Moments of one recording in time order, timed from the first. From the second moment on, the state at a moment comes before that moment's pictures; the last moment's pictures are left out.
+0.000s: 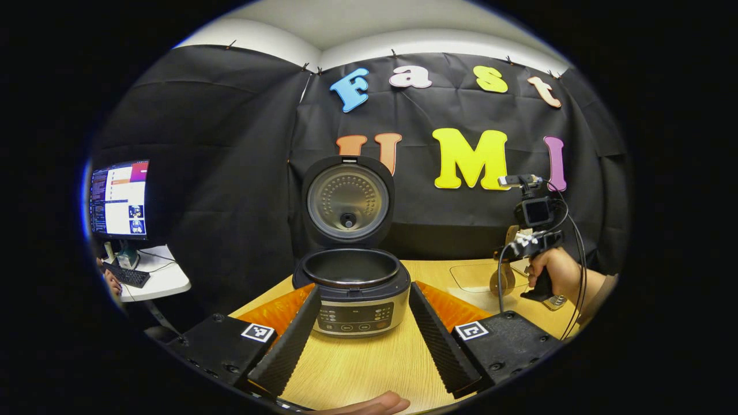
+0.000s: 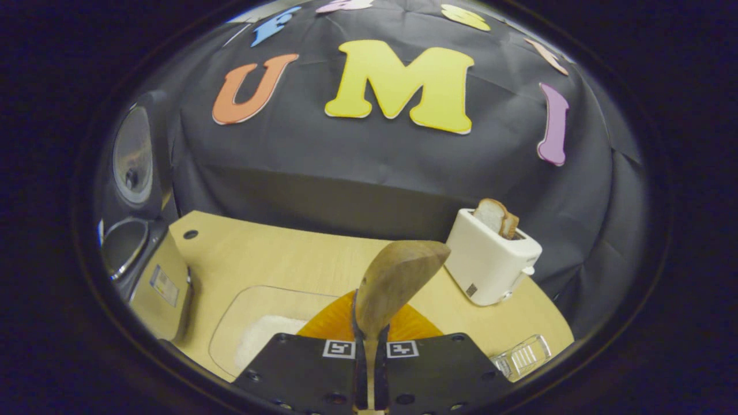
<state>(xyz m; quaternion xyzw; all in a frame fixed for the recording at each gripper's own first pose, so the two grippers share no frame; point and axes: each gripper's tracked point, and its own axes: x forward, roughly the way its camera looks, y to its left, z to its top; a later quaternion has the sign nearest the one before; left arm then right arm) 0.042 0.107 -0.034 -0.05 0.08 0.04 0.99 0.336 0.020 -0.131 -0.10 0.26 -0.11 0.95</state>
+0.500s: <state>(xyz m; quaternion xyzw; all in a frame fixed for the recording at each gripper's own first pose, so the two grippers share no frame) 0.041 0.101 -0.032 -0.06 0.09 0.03 0.99 0.303 0.070 -0.170 -0.11 0.33 -0.09 0.93</state>
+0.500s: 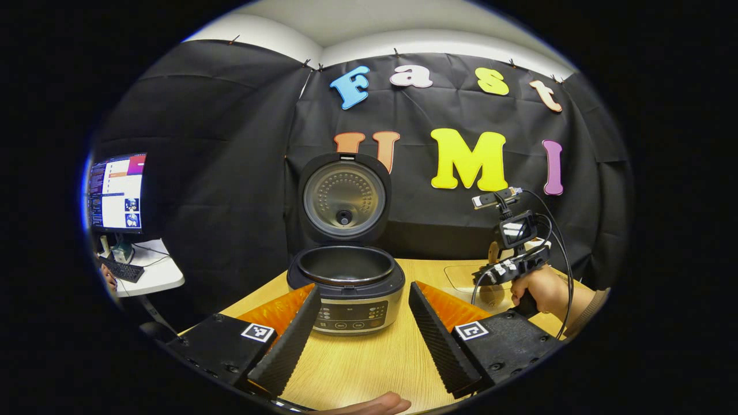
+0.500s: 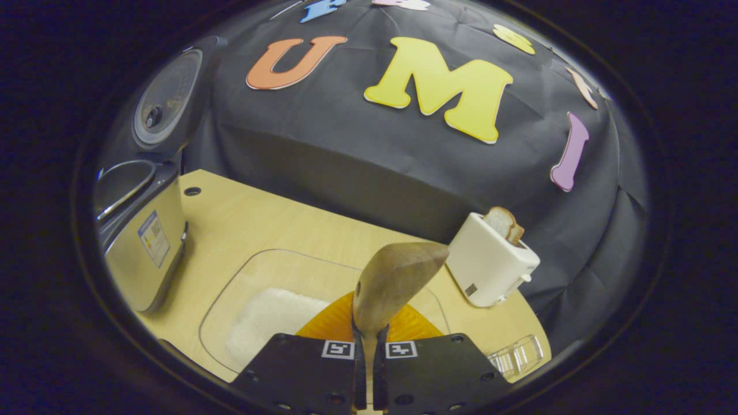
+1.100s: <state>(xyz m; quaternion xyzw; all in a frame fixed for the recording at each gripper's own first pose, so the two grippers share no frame) 0.041 0.099 -0.037 -0.08 0.10 0.02 0.99 0.260 0.060 -0.176 0.25 0.40 -0.12 0.87</state>
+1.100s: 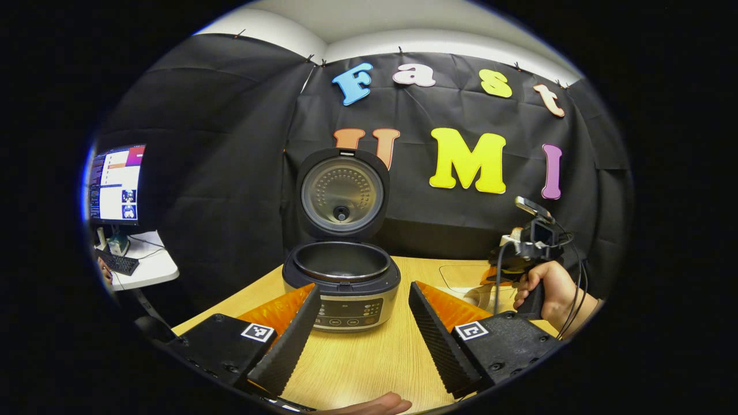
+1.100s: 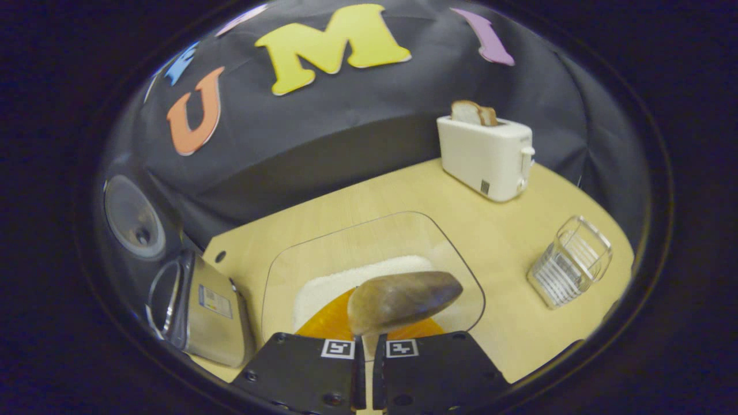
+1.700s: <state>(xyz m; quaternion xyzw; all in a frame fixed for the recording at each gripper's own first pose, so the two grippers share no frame) 0.043 0.086 -0.036 -0.07 0.10 0.01 0.99 0.263 0.057 -0.178 0.35 0.40 -0.06 0.85</state>
